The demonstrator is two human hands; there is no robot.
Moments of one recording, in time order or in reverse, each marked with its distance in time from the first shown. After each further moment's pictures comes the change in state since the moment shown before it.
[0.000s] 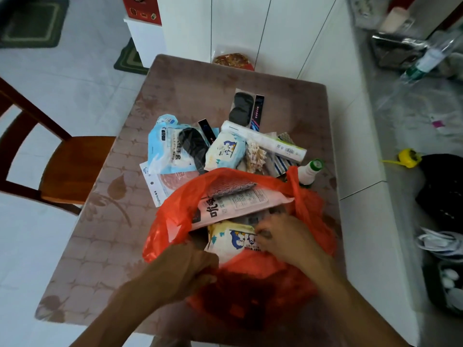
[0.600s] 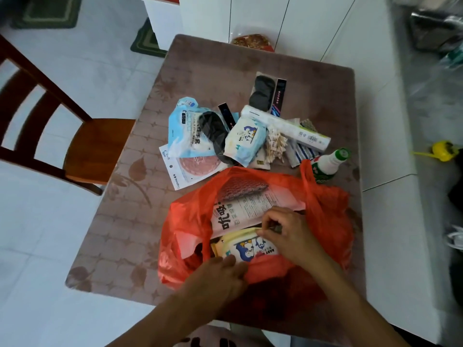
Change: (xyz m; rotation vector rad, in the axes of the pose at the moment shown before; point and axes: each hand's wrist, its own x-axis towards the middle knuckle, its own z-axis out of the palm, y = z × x) left_hand -0.013 0.046 0.045 0.347 -0.167 0.119; right_hand -0.003 -0.003 0.045 0.508 0.054 -0.070
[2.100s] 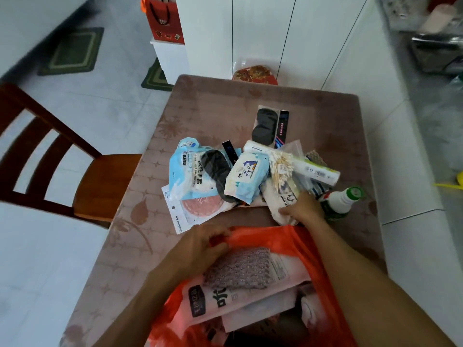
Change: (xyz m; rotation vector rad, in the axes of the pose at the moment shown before) left_hand 0.052 -0.138 -0.049 -0.760 0.379 -0.424; right_hand 0.181 0.110 -0.042 -0.268 0.059 0.788
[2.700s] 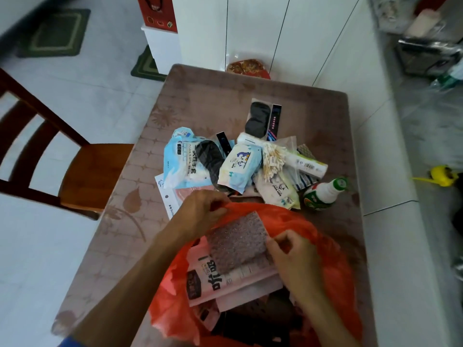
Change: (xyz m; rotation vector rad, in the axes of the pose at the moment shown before) left_hand 0.028 0.013 -0.013 0.019 0.094 0.042; right_hand -0.224 0.013 0.003 0.467 0.207 -0.234
